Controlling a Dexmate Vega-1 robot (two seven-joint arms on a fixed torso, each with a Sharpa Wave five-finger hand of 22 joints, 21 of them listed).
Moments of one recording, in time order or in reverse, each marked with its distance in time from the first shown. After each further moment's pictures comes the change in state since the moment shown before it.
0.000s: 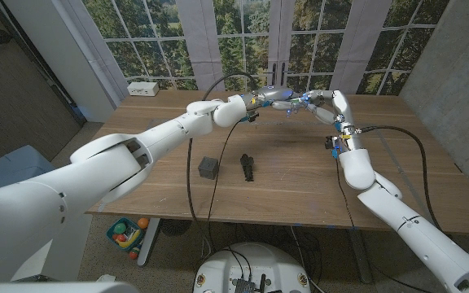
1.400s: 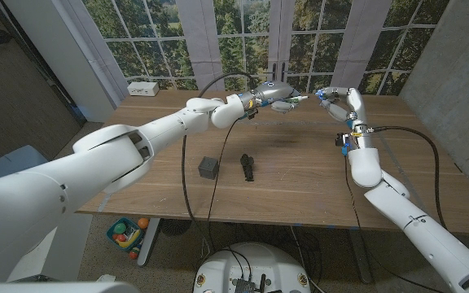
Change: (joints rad) left arm -0.071 -0.022 0.071 0.118 0.095 -0.085 0.167; left_hand 0.223 -0.011 0.058 -0.131 0.010 0.101 0.037 0.237 0.576 0.286 0.078 0.177 -0.297 0.169 -0.044 -0.036 -0.043 0.141 -0.007 0.057 0.143; right arm -0.019 -0.012 0.059 -0.003 -0.019 -0.060 -0.086; right_hand 0.000 0.000 0.008 0.000 -0.015 0.000 0.004 0.000 0.015 0.008 0.003 0.001 0.007 0.013 -0.001 -0.003 -0.014 0.013 -0.005 -0.008 0.002
